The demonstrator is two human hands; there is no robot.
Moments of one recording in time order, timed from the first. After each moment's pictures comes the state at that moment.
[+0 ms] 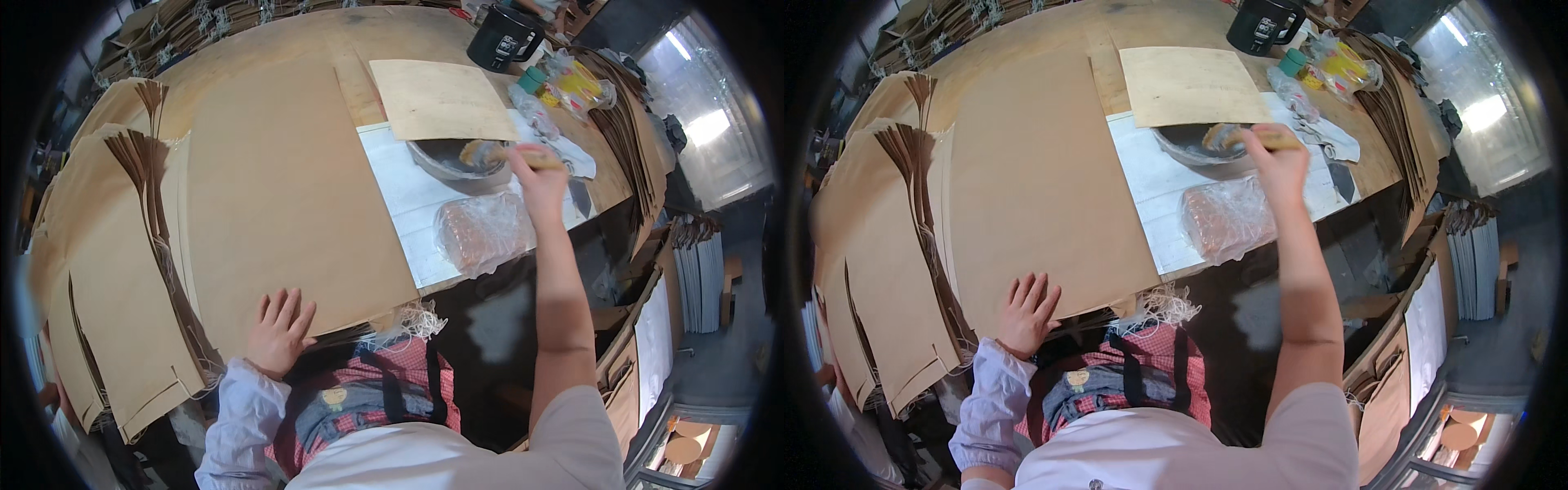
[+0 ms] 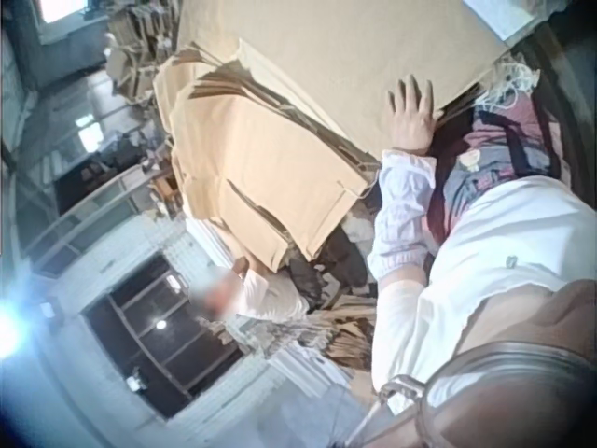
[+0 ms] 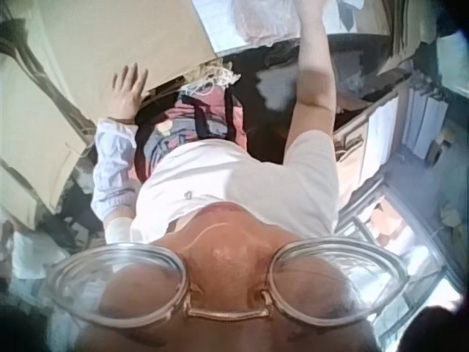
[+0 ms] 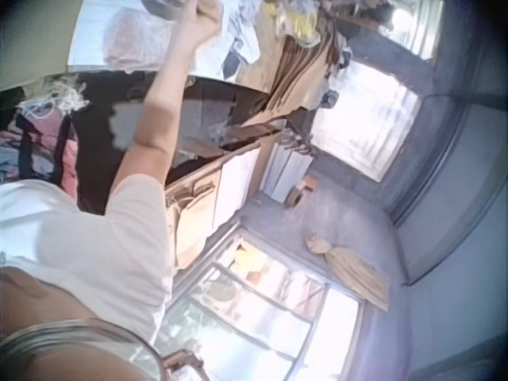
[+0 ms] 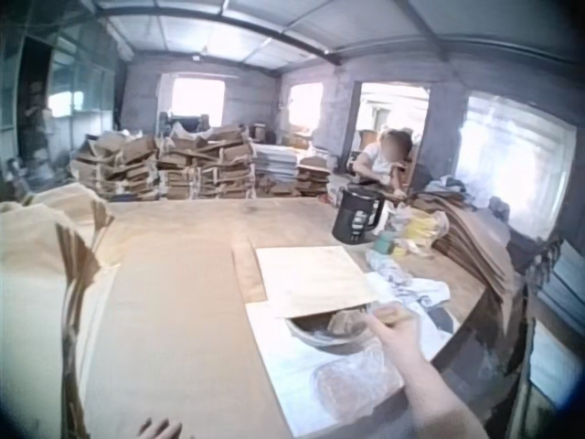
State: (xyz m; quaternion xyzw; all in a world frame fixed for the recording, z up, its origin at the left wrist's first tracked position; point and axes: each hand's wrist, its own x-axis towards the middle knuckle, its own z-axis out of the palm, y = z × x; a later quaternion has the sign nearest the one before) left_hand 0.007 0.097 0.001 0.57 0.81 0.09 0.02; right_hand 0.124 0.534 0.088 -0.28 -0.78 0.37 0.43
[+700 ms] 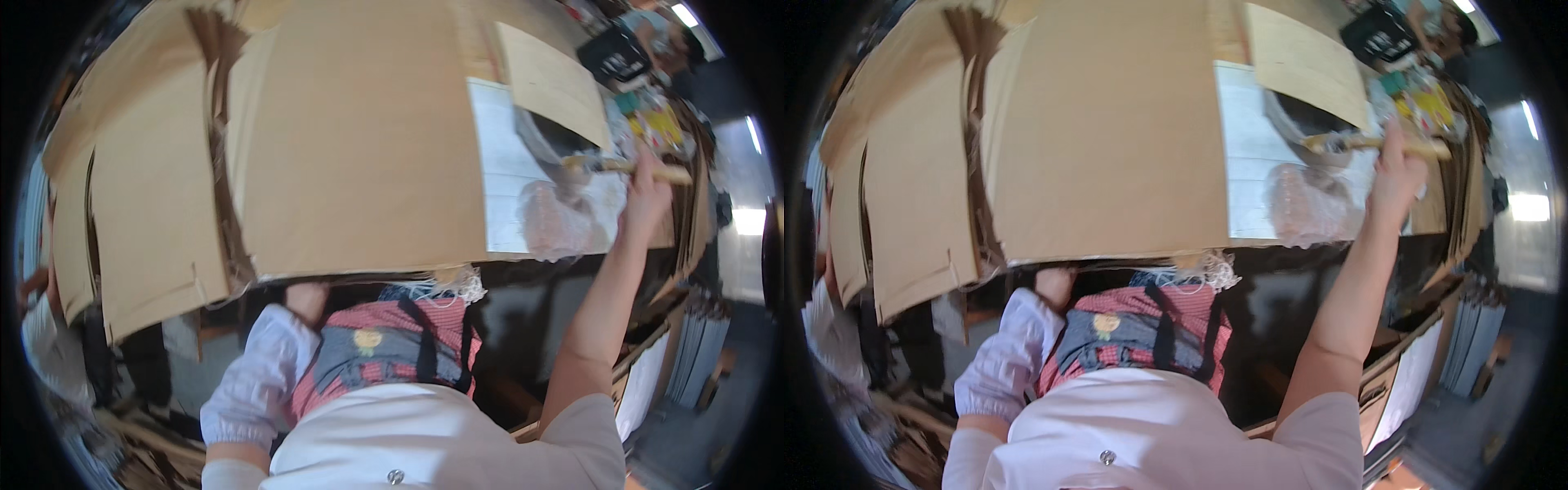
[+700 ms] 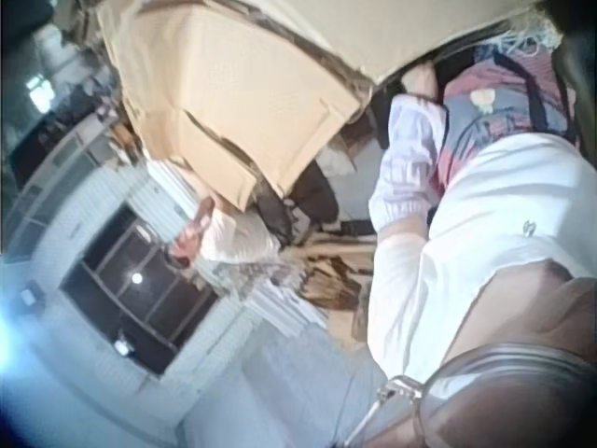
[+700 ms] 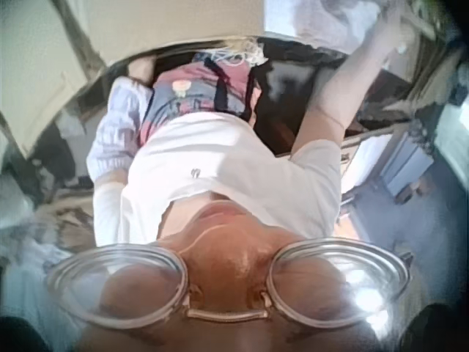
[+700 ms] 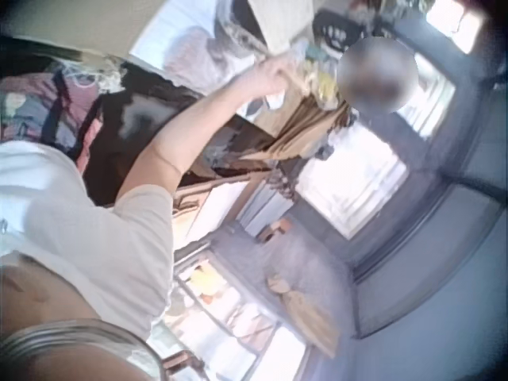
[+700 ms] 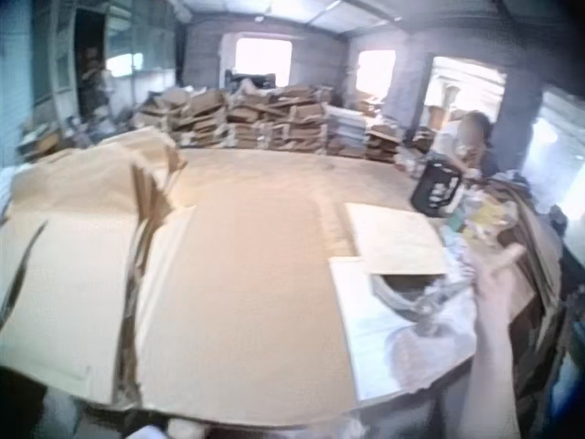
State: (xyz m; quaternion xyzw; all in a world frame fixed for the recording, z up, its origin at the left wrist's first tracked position) left_hand 0.052 0.009 -0.138 0.41 0.90 0.01 0.13; right_hand 0.099 0.497 0.122 -0.31 -0.70 0.44 0.48
